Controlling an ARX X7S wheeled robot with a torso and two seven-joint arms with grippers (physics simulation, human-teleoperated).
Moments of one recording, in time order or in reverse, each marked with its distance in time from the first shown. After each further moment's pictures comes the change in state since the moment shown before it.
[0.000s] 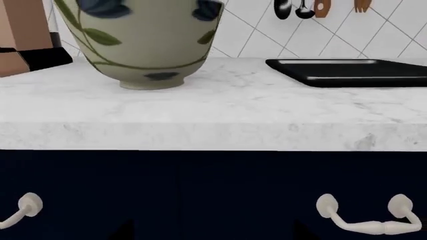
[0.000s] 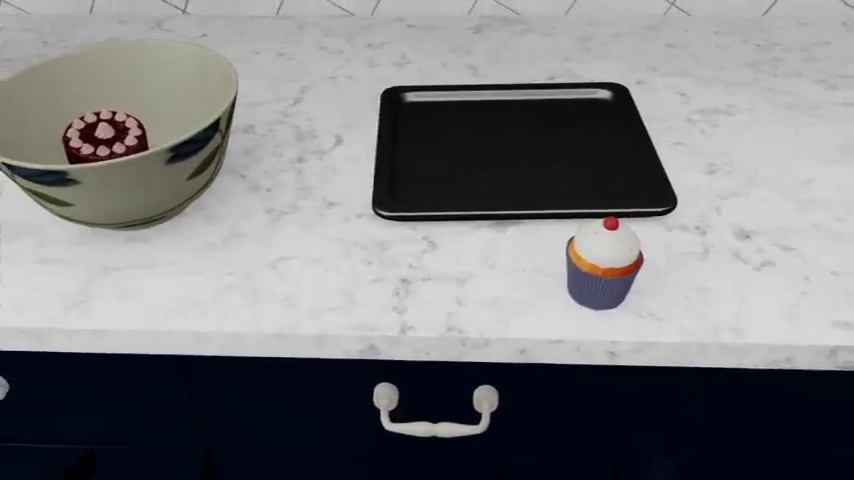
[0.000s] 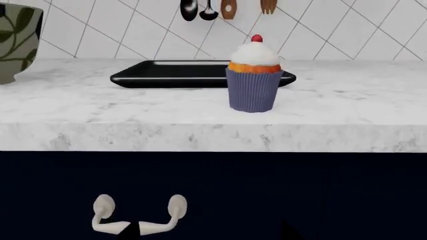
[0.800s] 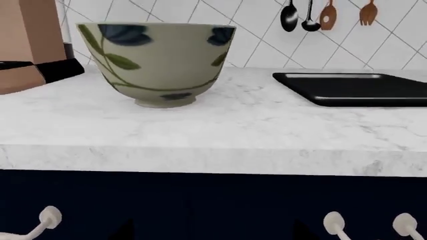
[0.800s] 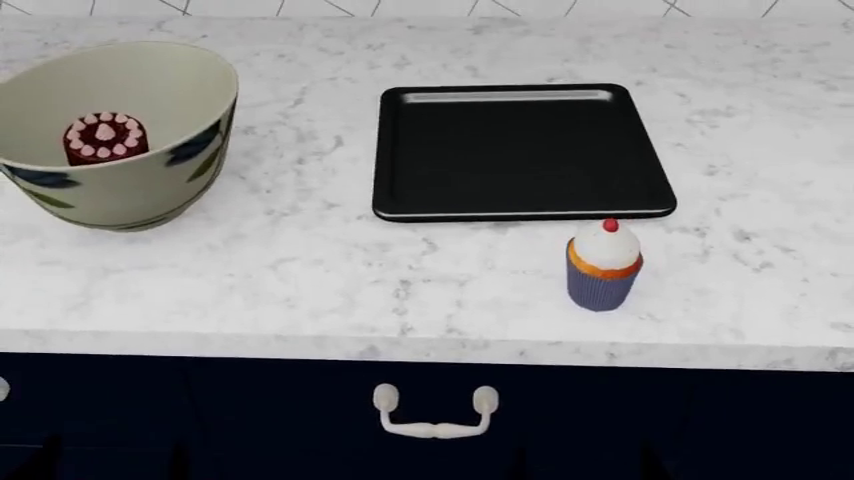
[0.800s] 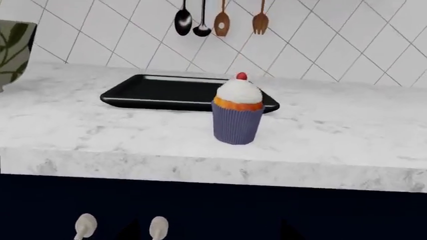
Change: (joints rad) left arm 0.020 -0.079 0.000 0.182 -0.084 -0.139 -0.047; right arm -0.004 0.079 -0.014 -0.200 0.012 0.171 0.061
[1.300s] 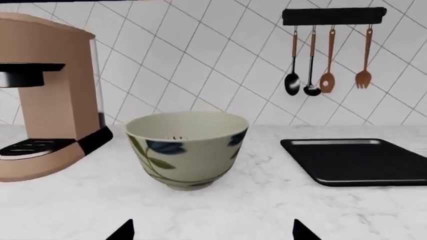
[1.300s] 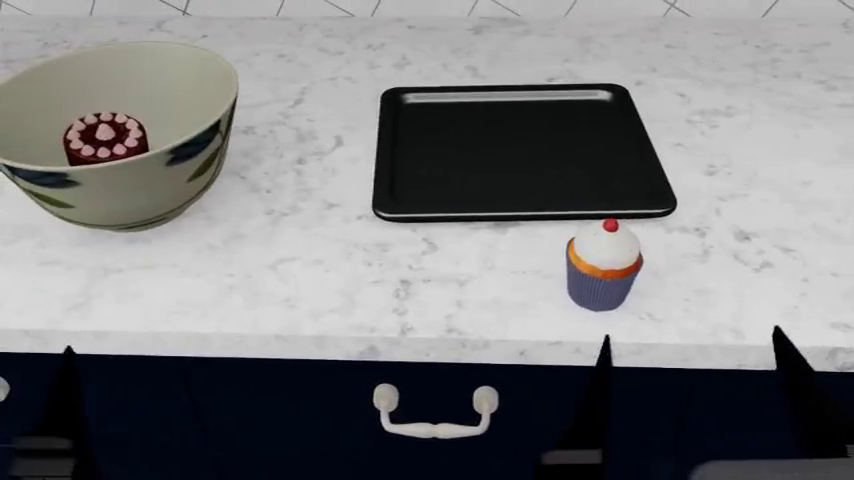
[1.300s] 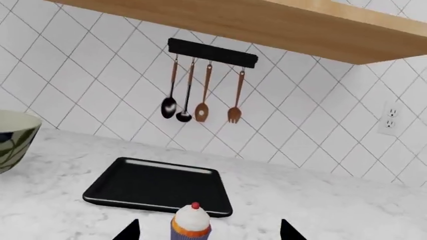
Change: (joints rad) left arm -0.028 -0.152 -0.163 0.631 -0.220 -0.518 -0.134; right arm 0.038 0.298 0.154 -0.742 0.269 0.551 0.175
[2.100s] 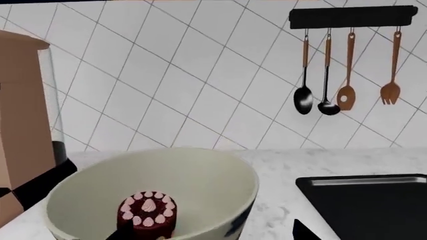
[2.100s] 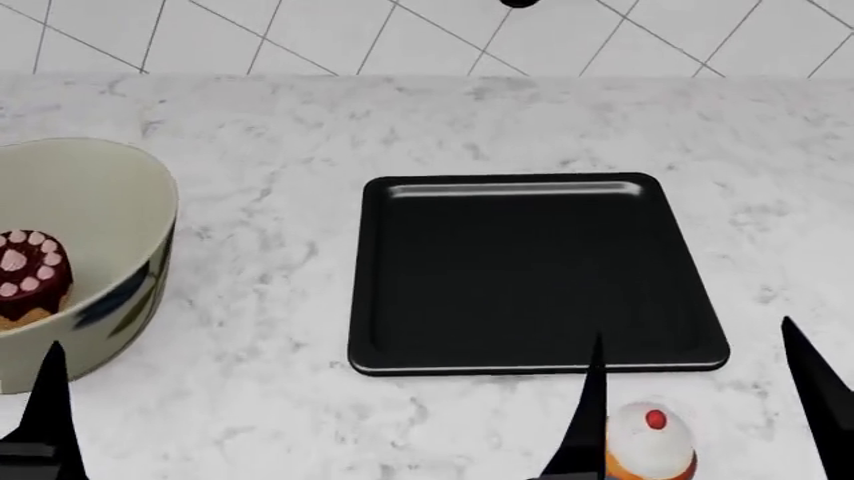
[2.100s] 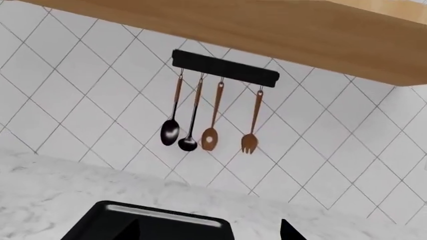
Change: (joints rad) left arm -0.001 -0.040 -0.016 0.114 -0.068 -0.068 -0.055; right arm -0.008 0.228 -0.046 -0.097 0.211 -0.080 0.224
